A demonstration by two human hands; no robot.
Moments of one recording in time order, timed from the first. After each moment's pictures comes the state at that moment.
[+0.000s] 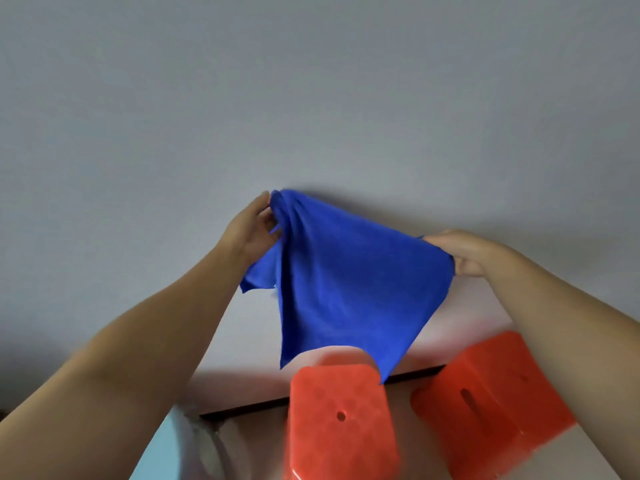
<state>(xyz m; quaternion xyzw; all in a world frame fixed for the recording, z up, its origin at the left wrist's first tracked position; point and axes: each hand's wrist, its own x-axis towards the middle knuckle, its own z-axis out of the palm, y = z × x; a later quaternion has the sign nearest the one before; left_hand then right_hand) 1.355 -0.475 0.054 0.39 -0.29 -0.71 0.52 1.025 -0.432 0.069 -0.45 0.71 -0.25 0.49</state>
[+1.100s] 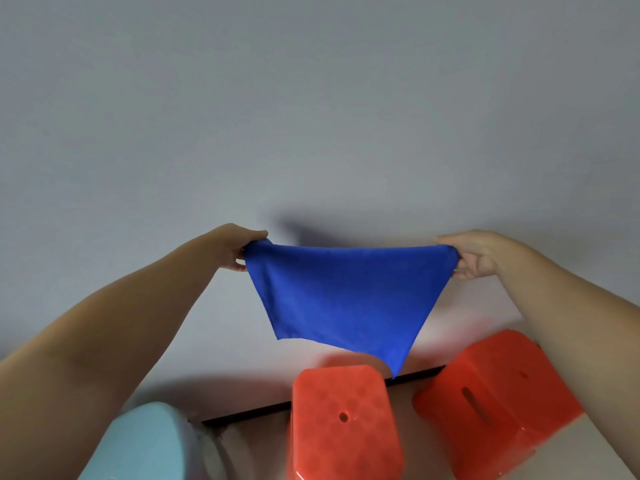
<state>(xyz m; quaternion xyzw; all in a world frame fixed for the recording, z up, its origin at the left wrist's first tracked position) 1.395 -0.480 0.048 0.67 -0.42 -0.56 0.26 1.000 -0.426 0.068 -0.31 0.74 -0.29 0.52</state>
